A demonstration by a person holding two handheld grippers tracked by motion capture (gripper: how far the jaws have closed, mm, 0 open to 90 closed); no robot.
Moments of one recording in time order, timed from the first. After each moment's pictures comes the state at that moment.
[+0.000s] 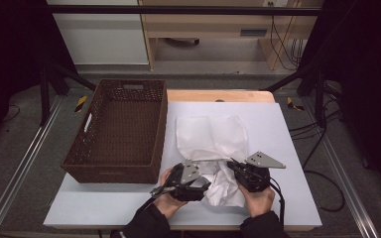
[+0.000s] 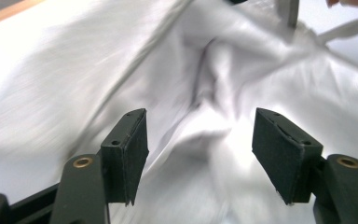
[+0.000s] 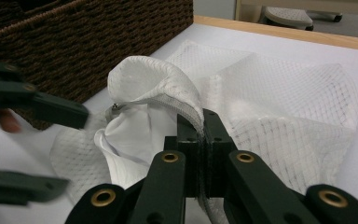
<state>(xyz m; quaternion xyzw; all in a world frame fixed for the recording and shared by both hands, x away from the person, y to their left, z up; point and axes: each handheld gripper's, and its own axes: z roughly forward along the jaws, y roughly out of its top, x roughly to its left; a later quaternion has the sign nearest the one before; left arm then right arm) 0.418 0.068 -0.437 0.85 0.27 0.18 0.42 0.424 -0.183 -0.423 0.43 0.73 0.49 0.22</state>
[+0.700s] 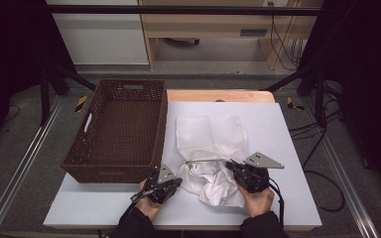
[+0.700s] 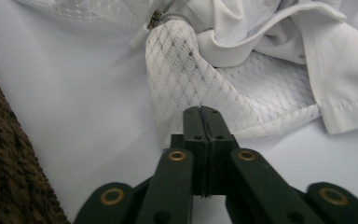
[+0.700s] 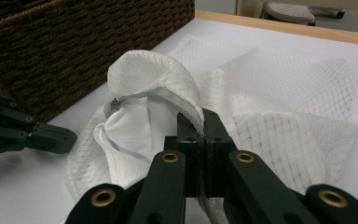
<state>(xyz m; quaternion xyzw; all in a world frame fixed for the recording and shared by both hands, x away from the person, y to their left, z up) 0.427 0.110 -0.480 0.84 0.34 0.16 0.39 0.424 -0.182 -0.426 0.43 0.73 0.48 0.22</state>
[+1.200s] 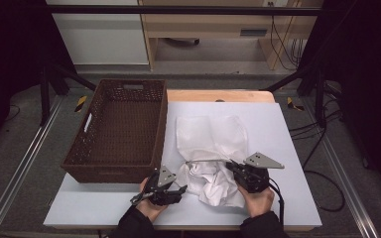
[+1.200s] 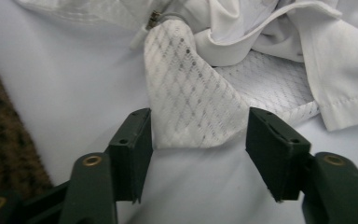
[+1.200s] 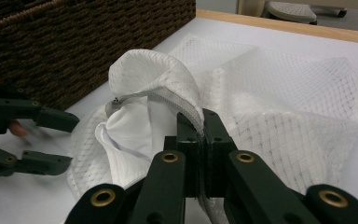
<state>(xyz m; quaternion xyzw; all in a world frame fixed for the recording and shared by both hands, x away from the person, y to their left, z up) 0.429 0.106 -0.487 0.84 0.34 0.16 0.39 0.424 -0.182 -0.426 0.43 0.73 0.48 0.22</state>
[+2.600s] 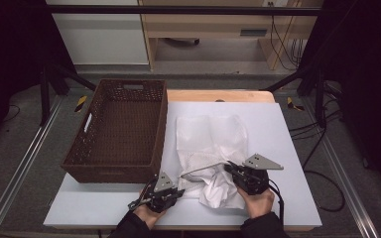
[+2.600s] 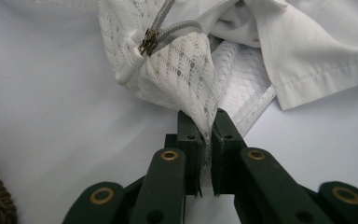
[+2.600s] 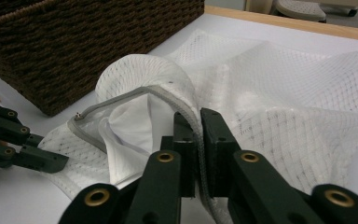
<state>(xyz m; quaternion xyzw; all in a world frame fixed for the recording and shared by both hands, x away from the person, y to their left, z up) 0.409 0.114 -0.487 0.85 0.32 0.11 0.41 0.420 -0.181 -0.426 0.42 0.74 0.48 0.21</state>
